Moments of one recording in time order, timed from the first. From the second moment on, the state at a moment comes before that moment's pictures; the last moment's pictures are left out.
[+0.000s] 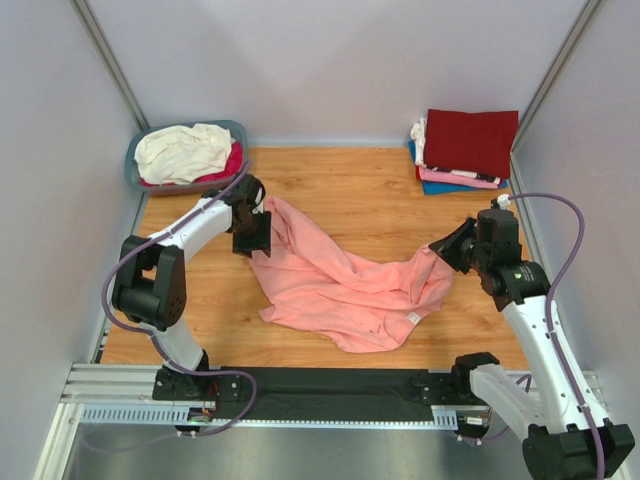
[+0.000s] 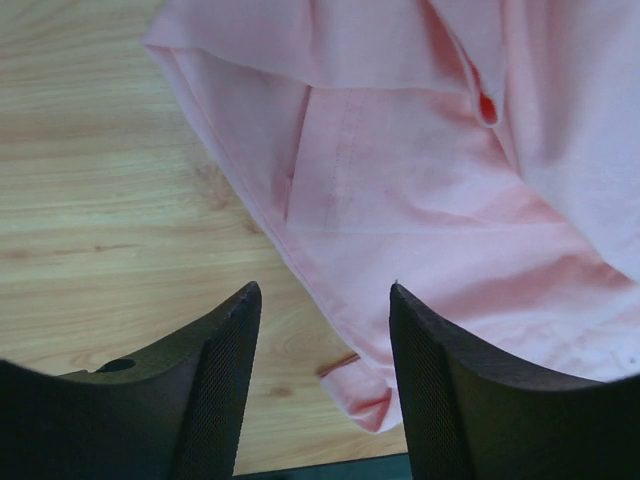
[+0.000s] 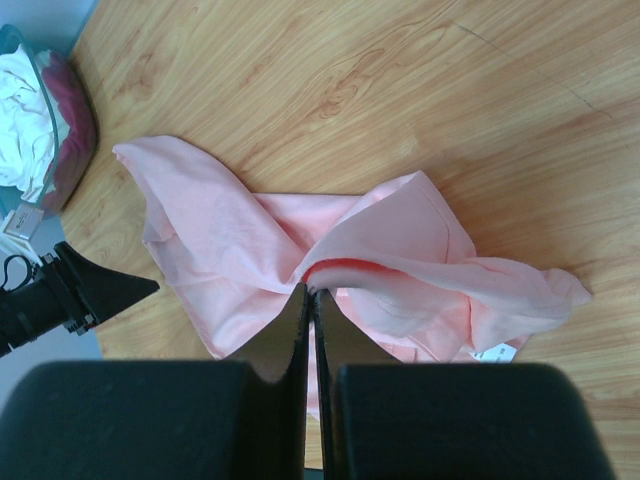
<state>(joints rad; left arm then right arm) -0.31 1.70 1.23 -0.79 0.06 -0.34 0.16 0.87 0.92 -0.70 -0.05 0.84</state>
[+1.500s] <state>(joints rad) -0.31 1.75 1.18 -0.68 0.11 -0.42 0.13 0.86 0.88 -0.70 -0.05 0.79</state>
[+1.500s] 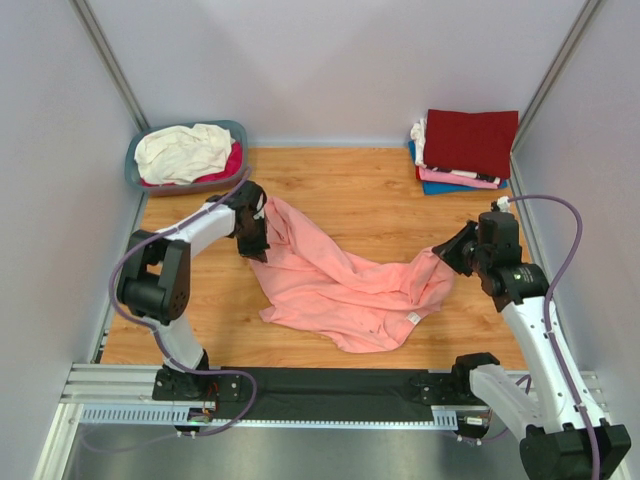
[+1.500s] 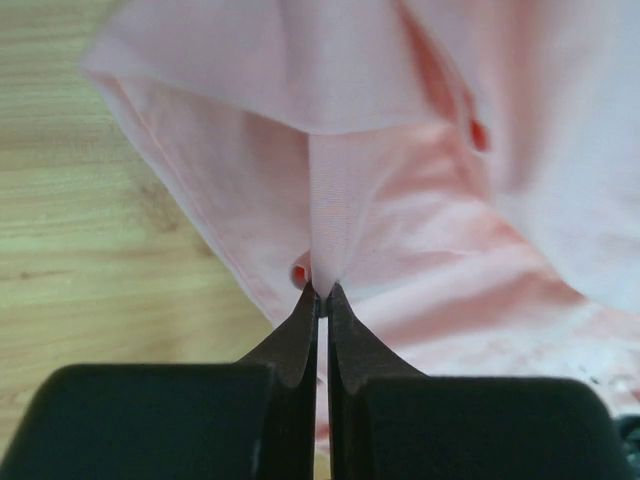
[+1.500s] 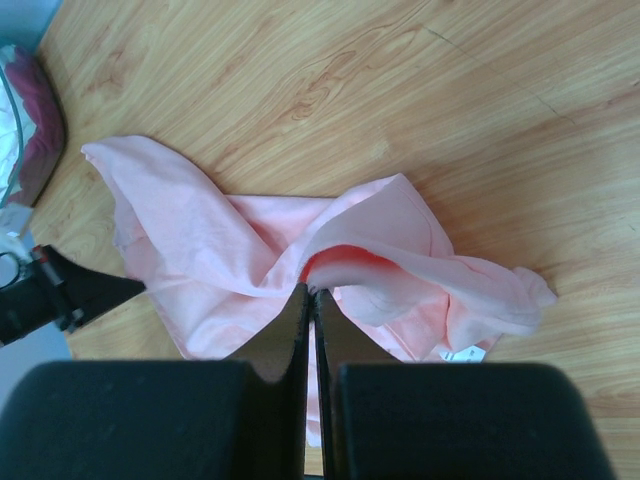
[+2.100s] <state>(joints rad) -0.31 0.86 1.63 -0.80 0.24 -0.41 0.11 0.66 1.56 -0.95 0.07 0.66</state>
